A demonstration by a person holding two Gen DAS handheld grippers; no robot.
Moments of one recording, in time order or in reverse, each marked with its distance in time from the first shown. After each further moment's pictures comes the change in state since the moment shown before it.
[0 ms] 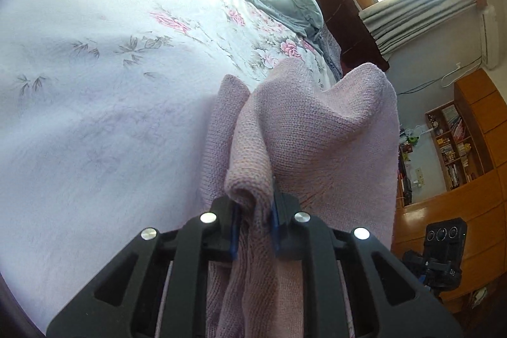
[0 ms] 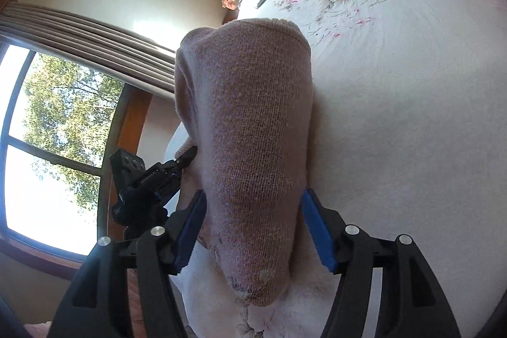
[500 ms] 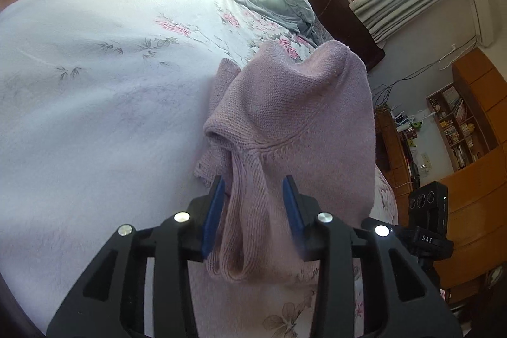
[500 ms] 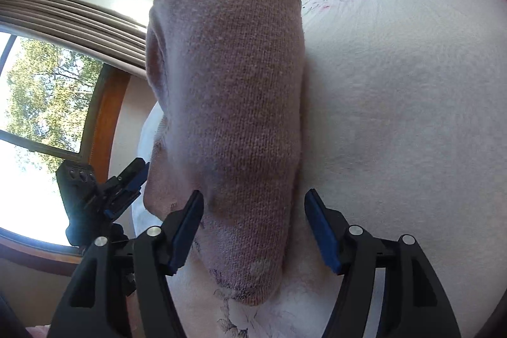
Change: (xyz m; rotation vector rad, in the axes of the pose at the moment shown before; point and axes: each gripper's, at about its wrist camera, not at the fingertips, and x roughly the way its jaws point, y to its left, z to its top) left arm -0.061 -0.019 -0.047 0.091 0.009 0.038; right arm 0.026 -0.004 -0.022 -0.004 0.073 -0.080
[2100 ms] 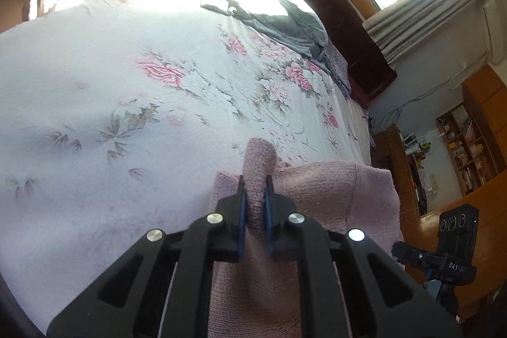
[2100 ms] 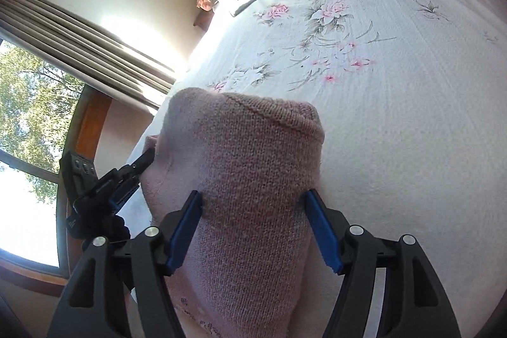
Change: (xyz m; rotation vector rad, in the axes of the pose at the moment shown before) left arm 0.078 0.022 0.120 -0.071 -0.072 0.046; right arm -0.007 0.027 0.108 -0.037 -0.091 -0.129
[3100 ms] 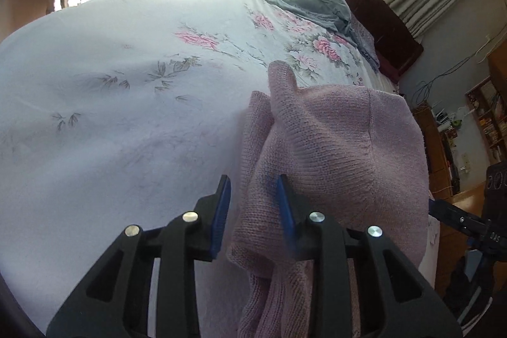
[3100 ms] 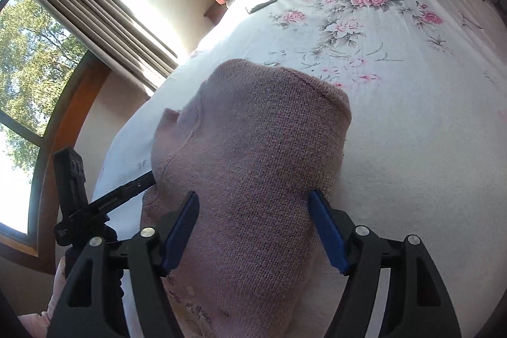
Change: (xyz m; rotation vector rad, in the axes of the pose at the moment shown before) left arm -0.031 0.002 -0.060 0.059 0.075 0.118; right arm -0.006 0.038 -0.031 -0.168 -0.024 -0.099
